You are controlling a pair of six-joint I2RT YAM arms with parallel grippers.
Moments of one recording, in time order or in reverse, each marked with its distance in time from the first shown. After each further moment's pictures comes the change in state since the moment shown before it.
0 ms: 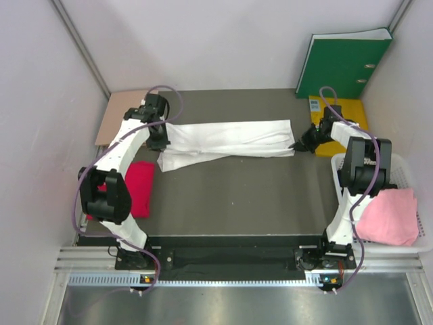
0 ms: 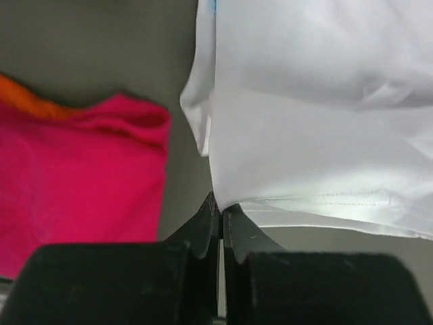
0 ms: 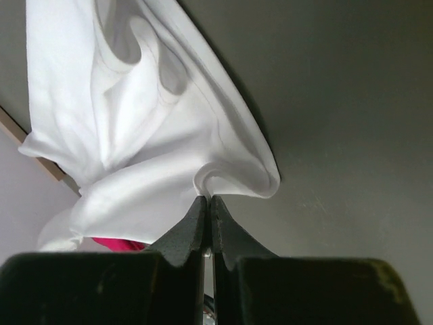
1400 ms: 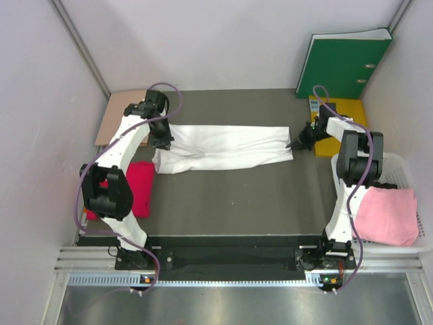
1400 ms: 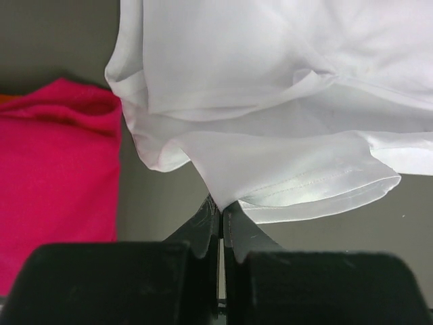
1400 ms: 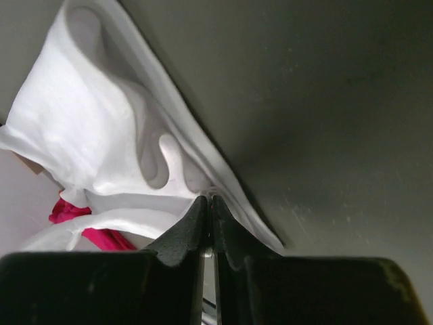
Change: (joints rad) left arm 0.006 -0.001 0.014 -0.061 0.158 -0.079; right arm 0.016 0.116 0.130 -0.080 -0.023 -0.103
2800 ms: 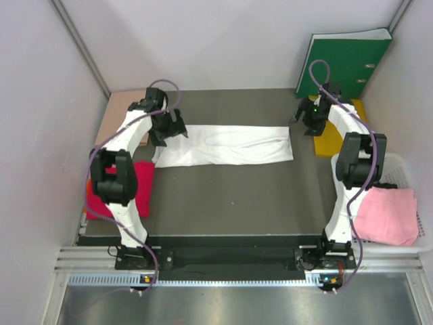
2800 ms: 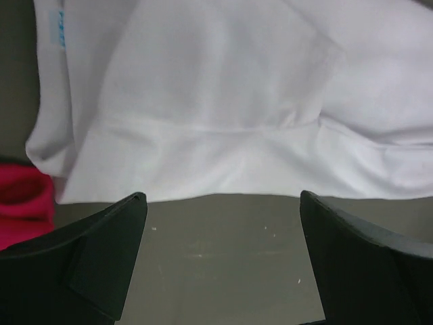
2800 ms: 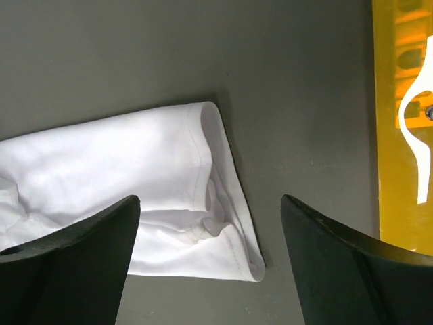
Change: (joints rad) left arm 0.058 0.214 0.102 0.181 0.157 -0.043; right arm 0.034 -0.032 0.203 -0.034 0.238 -0.209
